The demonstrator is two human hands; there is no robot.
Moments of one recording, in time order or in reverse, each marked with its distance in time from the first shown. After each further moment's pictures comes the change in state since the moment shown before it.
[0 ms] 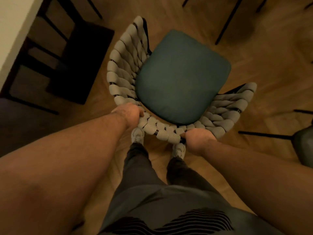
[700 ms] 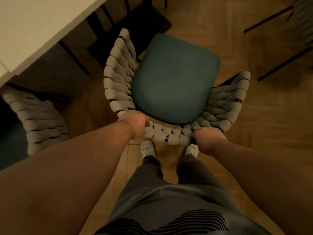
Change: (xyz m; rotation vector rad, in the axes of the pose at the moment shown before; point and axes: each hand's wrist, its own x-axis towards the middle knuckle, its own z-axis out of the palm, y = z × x) left_hand -0.081 -0.051 0.096 -0.418 0.025 -0.204; right_hand 0.028 -0.051 -0.050 -0.523 0.024 -0.223
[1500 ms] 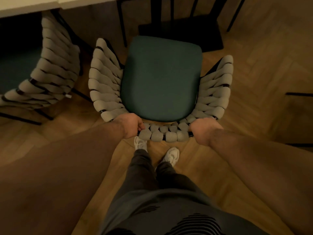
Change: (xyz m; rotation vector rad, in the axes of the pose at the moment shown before) left_hand -0.009 0.067 0.049 -0.682 0.093 -0.391; right_hand 0.067 0.077 -0.095 -0.624 0.059 -0.374
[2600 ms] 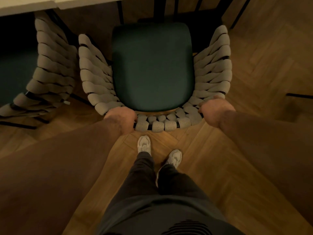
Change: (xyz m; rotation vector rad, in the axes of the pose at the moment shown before) left_hand 0.041 -0.054 -0.075 0.346 -0.024 -0.073; right_hand 0.097 0.047 -0.076 -0.200 0.015 0.045
